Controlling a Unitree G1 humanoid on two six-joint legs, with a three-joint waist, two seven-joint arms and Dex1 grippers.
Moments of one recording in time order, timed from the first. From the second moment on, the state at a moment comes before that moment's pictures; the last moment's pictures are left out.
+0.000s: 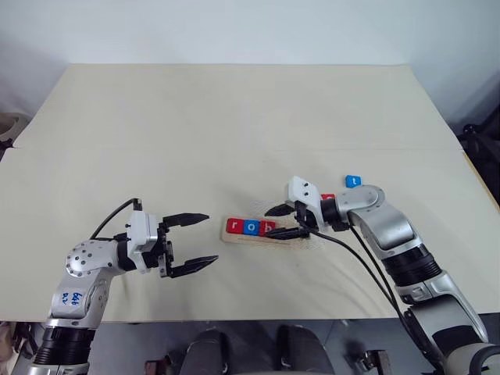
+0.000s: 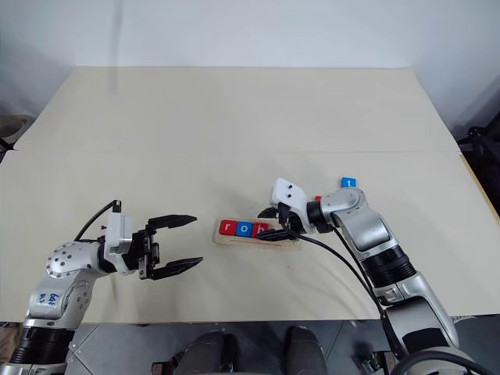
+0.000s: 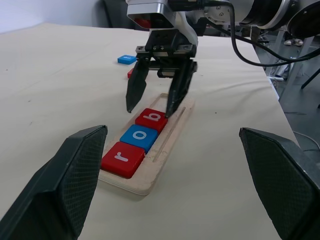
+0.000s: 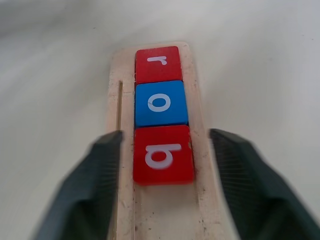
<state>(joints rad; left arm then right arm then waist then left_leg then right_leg) -0.11 0.60 0.11 -0.11 -0.52 0.03 -1.15 -0.68 -0.52 0.31 0.11 0.18 0.48 1.21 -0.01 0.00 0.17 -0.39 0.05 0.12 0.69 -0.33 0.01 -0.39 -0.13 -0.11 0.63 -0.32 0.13</state>
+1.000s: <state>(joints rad) -0.29 0.56 0.07 0.07 -0.52 0.08 -1.16 0.29 -0.52 -0.51 -0.21 0.37 0.12 0.93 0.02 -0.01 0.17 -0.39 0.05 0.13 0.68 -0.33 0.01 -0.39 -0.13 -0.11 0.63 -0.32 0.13</state>
